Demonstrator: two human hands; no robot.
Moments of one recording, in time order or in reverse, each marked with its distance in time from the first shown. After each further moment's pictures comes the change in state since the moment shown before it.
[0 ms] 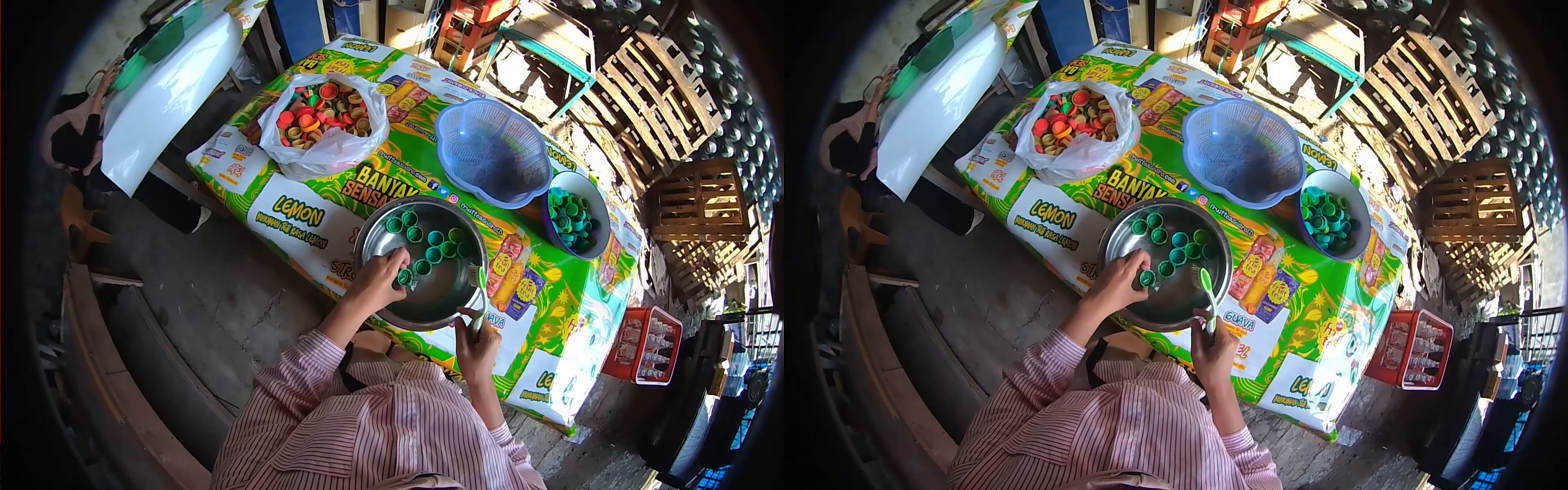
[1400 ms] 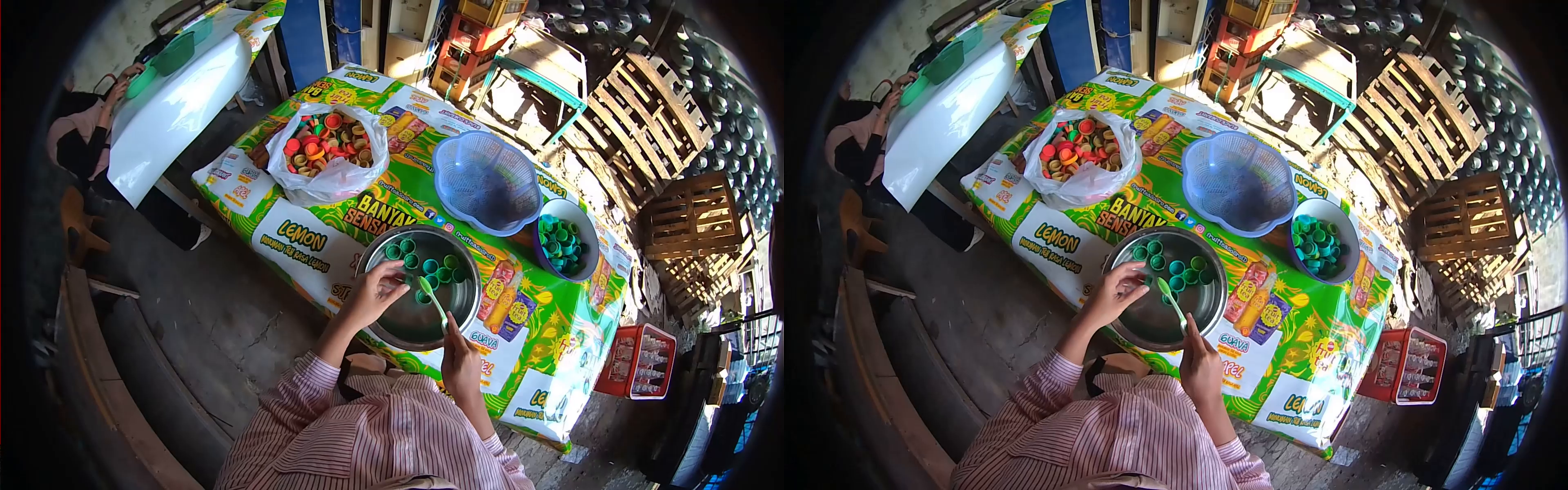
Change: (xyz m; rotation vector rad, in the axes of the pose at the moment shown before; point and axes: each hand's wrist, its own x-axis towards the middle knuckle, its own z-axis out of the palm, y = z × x) left_hand 0.000 -0.003 -0.009 -0.431 0.128 -0.190; right_hand 0.000 0.010 0.013 -0.208 -0.110 -0.192
